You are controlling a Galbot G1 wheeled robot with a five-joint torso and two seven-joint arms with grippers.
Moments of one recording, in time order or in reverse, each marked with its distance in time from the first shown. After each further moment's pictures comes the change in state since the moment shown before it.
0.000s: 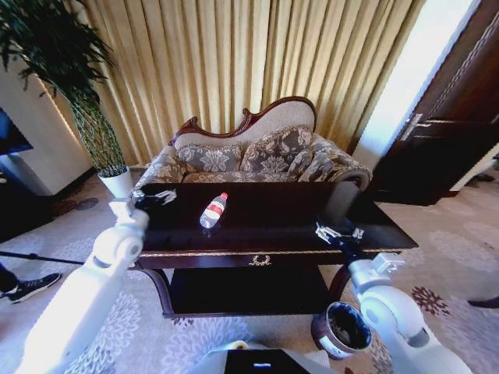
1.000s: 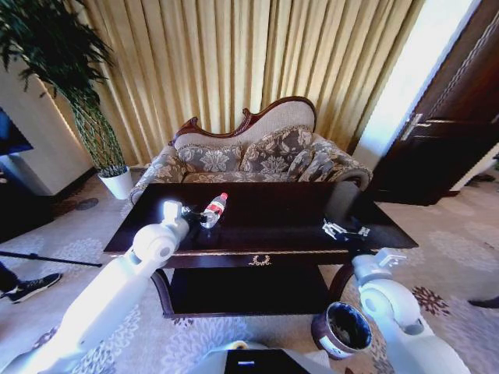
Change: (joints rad) left arm -0.094 -0.013 0.257 -0.074 -0.178 0.277 -0.104; right arm 0.056 0.027 0.027 -0.051 0.008 0.008 -0.001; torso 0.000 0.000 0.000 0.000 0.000
